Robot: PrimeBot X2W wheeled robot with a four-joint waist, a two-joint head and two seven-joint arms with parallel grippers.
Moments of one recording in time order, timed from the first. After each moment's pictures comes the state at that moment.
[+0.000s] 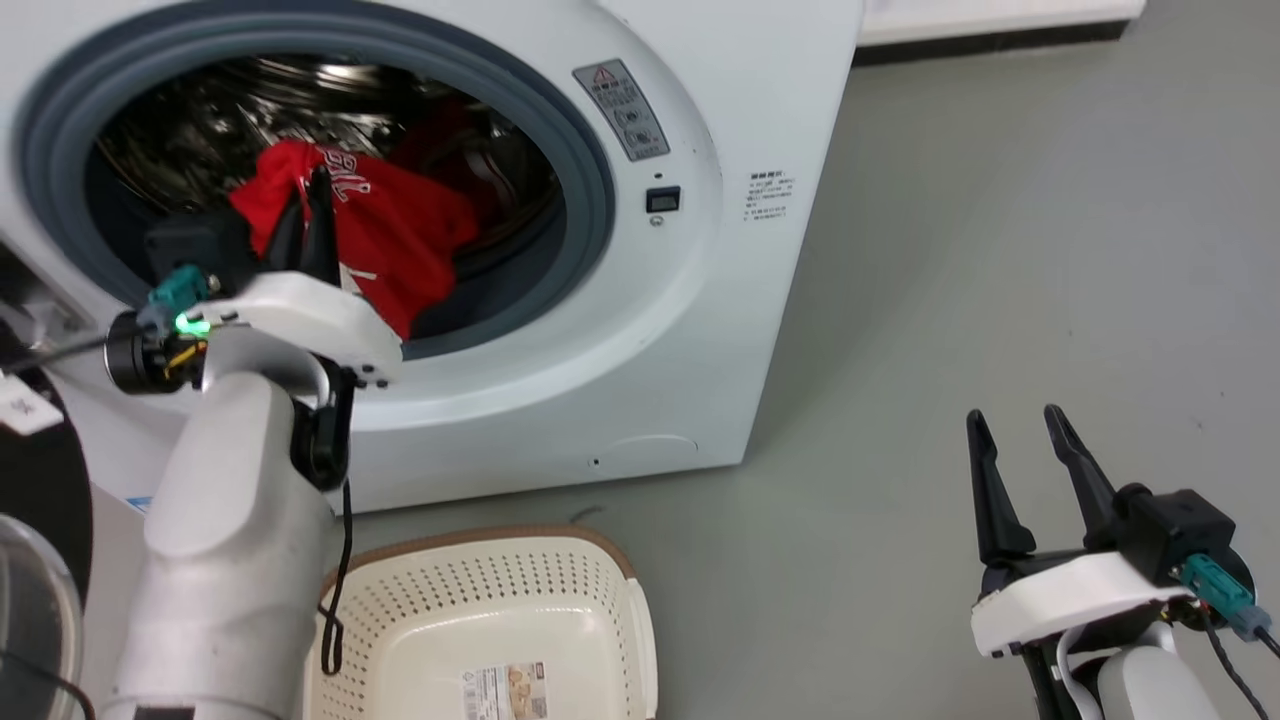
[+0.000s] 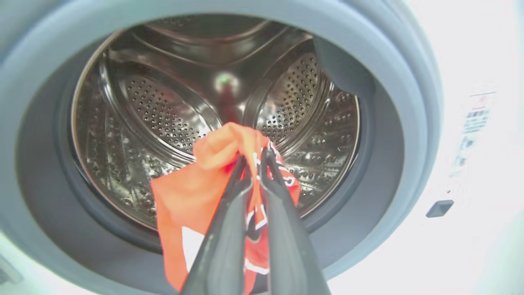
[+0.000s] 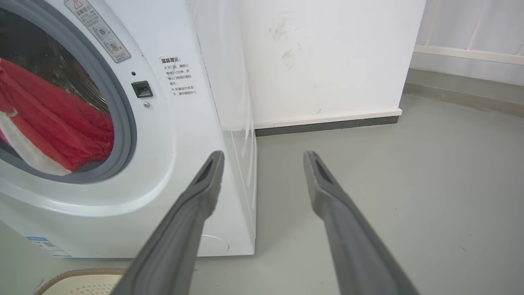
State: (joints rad) left arm -0.77 0.20 -0.10 0.78 -0.32 -0.05 -0.26; right arm -0.14 -0.05 0.01 0.23 0.15 0.13 -0.24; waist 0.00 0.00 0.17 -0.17
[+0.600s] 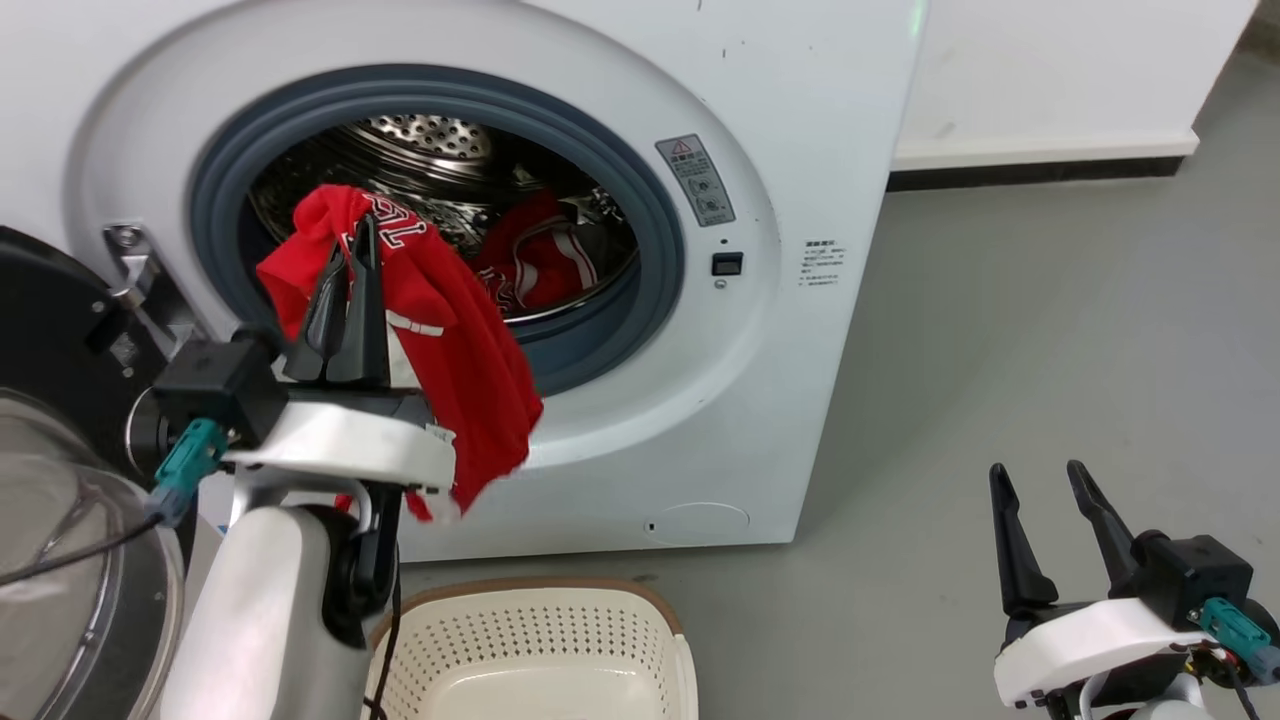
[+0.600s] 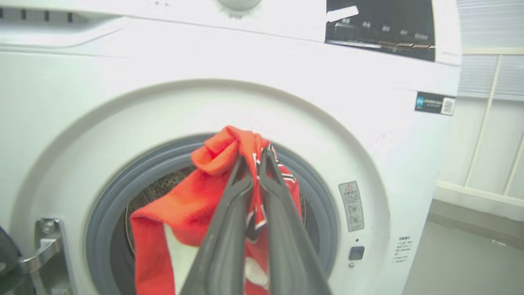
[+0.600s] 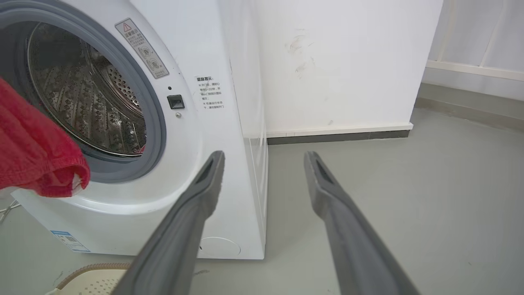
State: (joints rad) left arm -0.39 0.17 -0.12 0.12 -0.31 0.01 -0.19; right arm -0.03 -0.05 -0.03 0.15 0.13 0.13 -0.17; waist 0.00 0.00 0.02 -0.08
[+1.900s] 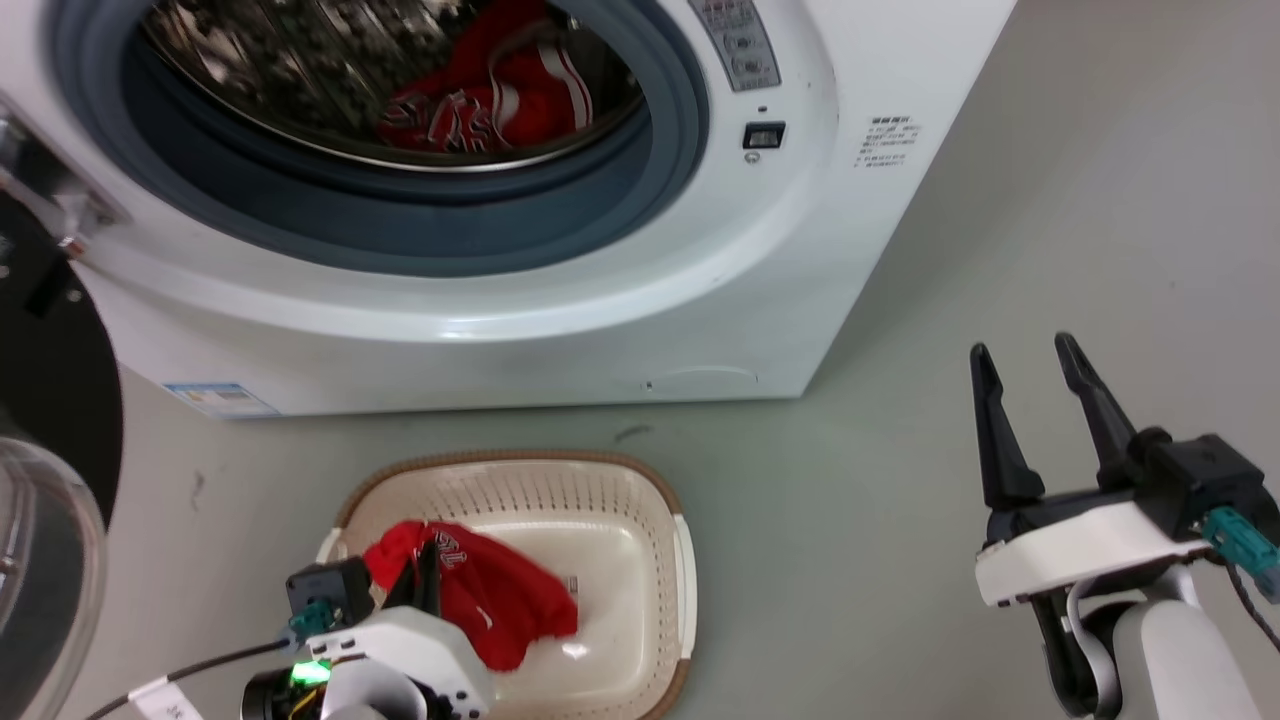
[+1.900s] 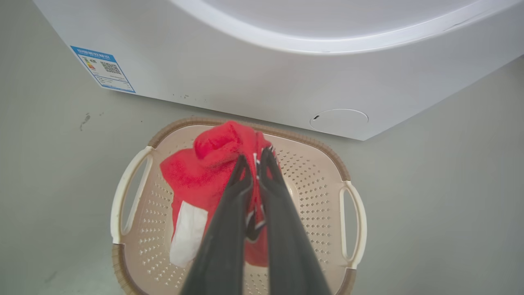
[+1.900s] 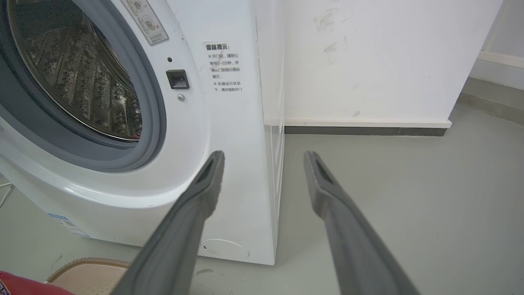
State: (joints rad) left arm -0.15 0.10 -0.16 0.53 -0.43 0.04 -0.16; right arm -0.16 -0.05 0.01 0.08 0.11 0.13 -0.17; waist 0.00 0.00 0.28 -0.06
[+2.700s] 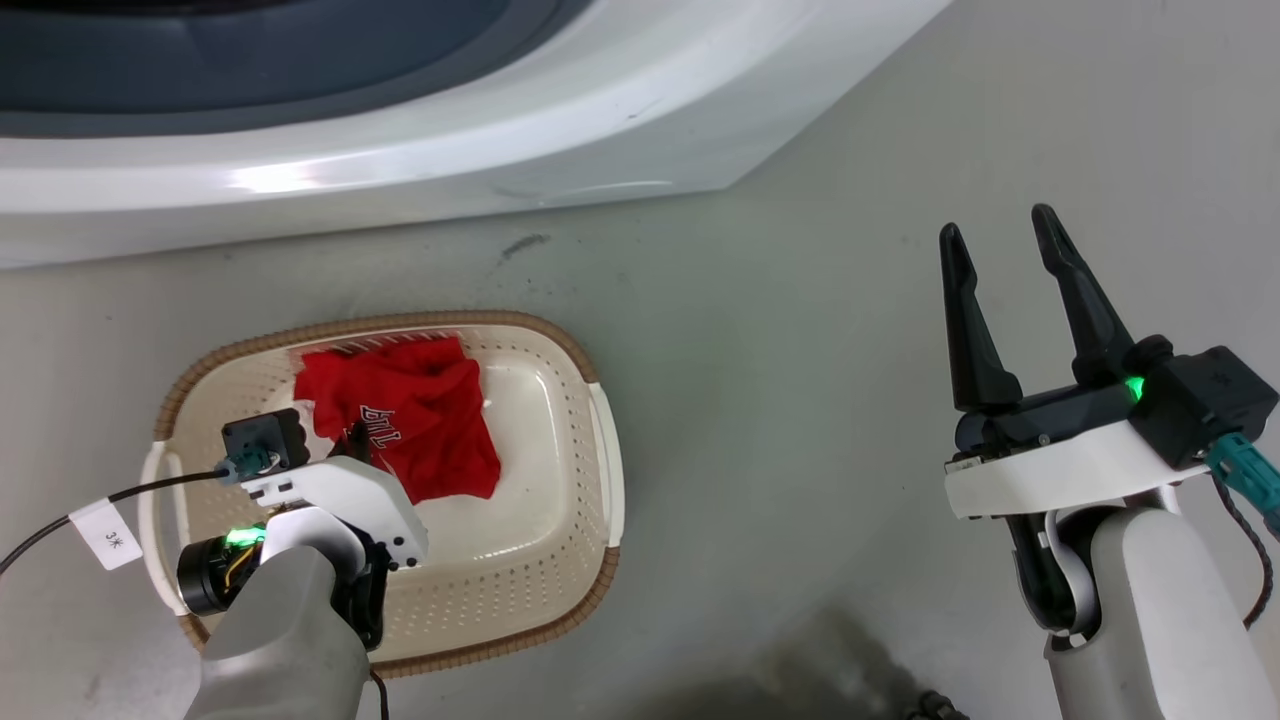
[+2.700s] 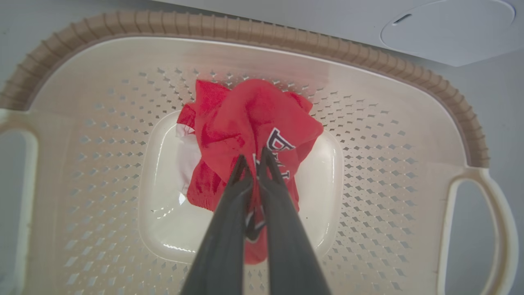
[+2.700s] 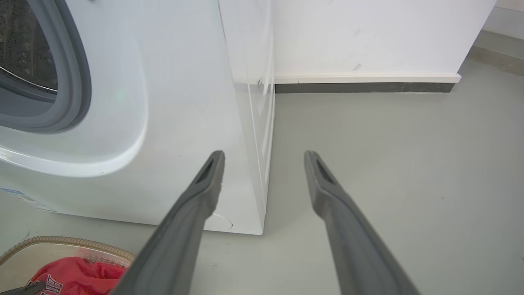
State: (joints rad) left arm -0.65 0.15 -0.12 1.16 -0.44 -0.02 -0.26; right arm -0.32 -0.05 0.09 0.06 0.15 0.13 -0.23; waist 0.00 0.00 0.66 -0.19
